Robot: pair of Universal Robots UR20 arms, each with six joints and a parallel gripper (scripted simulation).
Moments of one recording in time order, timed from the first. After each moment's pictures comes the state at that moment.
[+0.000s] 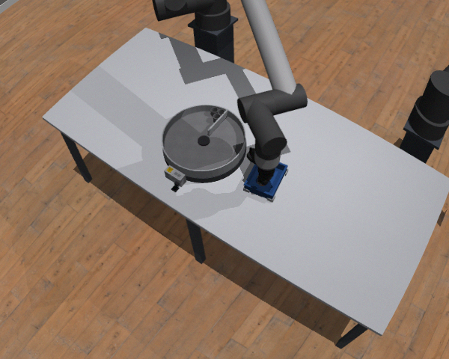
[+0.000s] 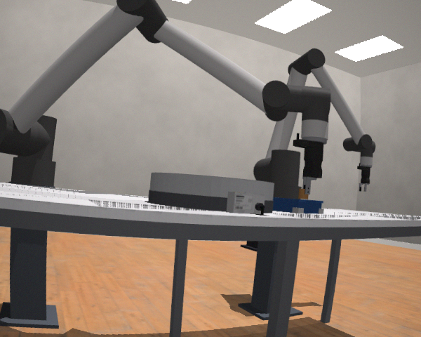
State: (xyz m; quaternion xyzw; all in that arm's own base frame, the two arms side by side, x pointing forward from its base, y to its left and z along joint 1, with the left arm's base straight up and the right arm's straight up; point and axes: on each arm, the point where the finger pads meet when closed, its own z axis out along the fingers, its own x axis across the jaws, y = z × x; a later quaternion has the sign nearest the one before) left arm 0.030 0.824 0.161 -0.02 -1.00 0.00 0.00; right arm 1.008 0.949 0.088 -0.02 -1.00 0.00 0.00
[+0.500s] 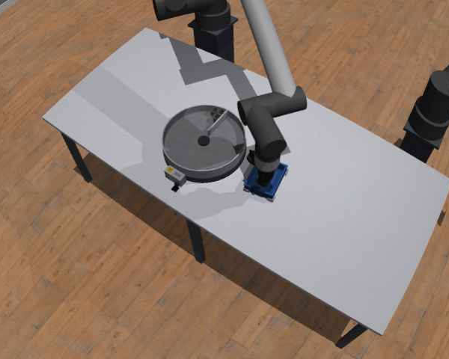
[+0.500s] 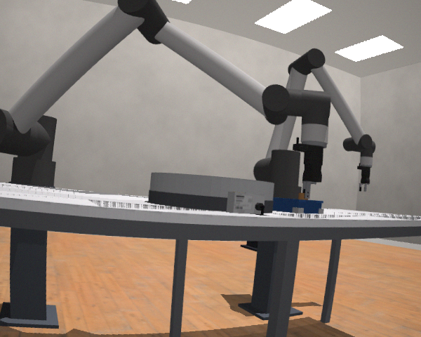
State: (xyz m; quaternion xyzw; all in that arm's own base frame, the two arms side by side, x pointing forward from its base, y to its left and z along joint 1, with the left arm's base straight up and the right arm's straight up) left arm 0.030 0.824 0.161 -0.02 -1.00 0.00 0.00; right arm 1.007 0.949 0.072 -0.02 -1.00 0.00 0.00
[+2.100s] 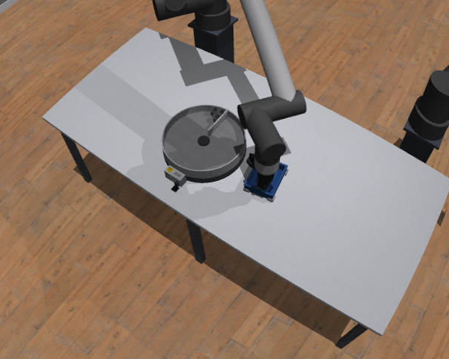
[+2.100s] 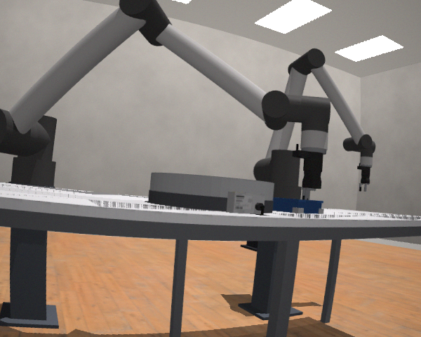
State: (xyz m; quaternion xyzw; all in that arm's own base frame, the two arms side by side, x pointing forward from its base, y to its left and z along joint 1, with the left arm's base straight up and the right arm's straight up) left arm 0.030 0.824 0.161 -0.02 -1.00 0.00 0.00; right arm 1.008 0.949 0.048 -0.02 -1.00 0.00 0.00
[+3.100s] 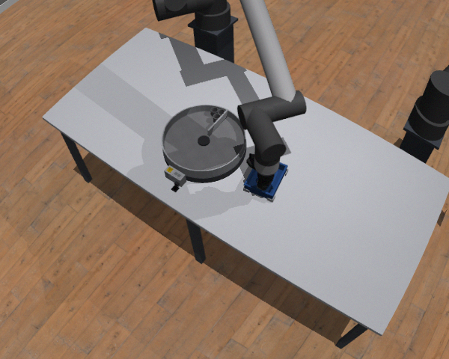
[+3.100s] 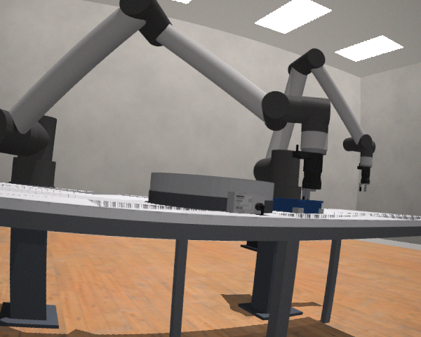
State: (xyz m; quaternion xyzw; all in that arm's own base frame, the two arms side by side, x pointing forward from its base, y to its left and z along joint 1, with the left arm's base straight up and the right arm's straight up) left arm 0.030 0.824 0.161 -0.02 -1.00 0.00 0.00; right arm 1.008 0.949 0.045 -0.02 -1.00 0.00 0.00
